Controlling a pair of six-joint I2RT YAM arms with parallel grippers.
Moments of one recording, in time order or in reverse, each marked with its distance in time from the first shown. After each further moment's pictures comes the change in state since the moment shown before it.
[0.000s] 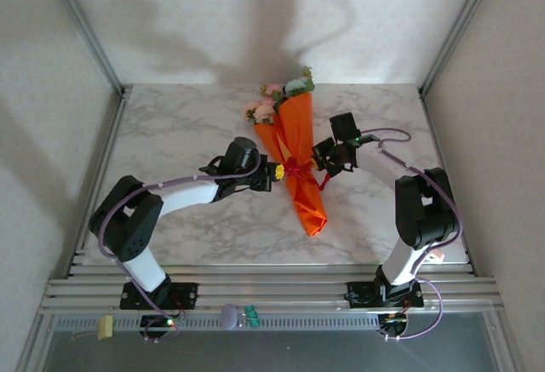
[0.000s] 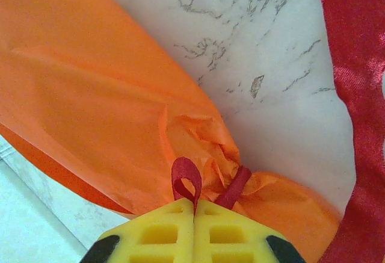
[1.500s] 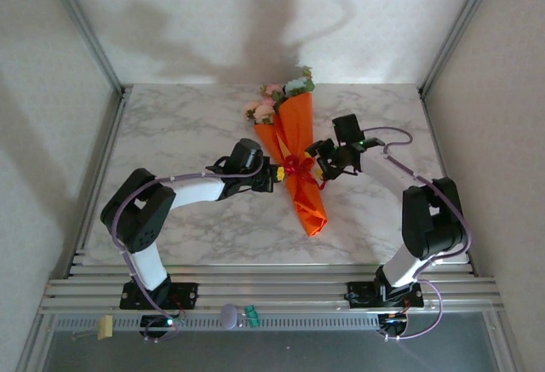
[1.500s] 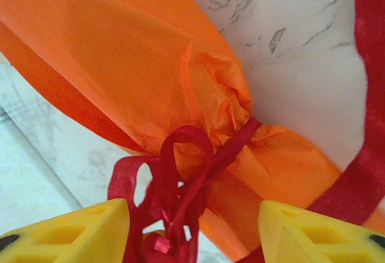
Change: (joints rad) left arm 0.000 0.092 0.030 0.011 -0.036 -0.003; right arm 0.010 -0.079 -0.045 0.010 -0.082 -0.029
